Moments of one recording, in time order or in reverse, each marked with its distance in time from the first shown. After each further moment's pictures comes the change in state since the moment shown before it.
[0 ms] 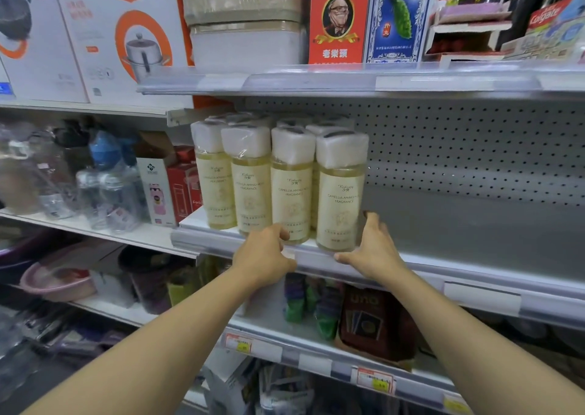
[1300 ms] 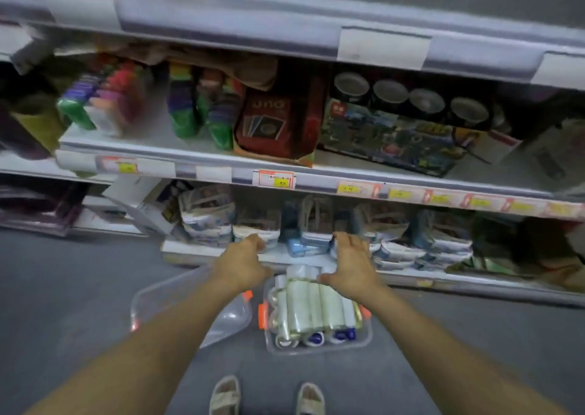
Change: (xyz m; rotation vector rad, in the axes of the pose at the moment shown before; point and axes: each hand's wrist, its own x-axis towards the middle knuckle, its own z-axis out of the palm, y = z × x) left_hand -0.149 -0.043 0.320 0.045 -0.622 -0.239; right_hand -0.219 0.287 0.086 -0.274 -0.430 0.360
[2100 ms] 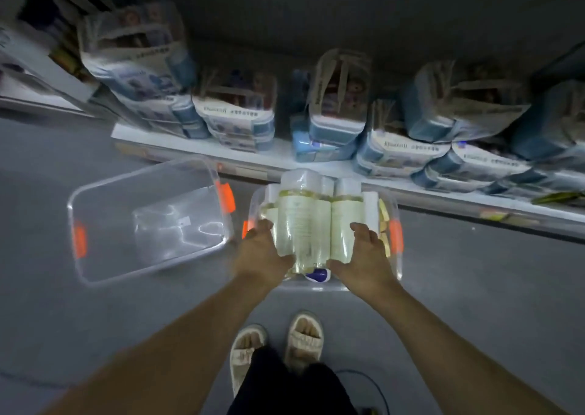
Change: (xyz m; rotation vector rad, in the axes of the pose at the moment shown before) left_hand 0.152 -0.084 0.319 -0.084 -0.049 -0.288; right_hand 0.111 0.198 0.259 0.212 -0.273 0.198
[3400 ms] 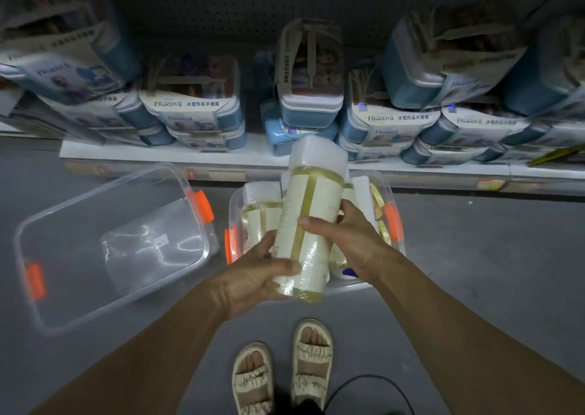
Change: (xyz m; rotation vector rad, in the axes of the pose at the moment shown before) left_hand 0.028 -0.021 0.022 -0.995 -0.748 0.049; right_hand 0.045 0.002 0.015 0.953 -0.154 0.072
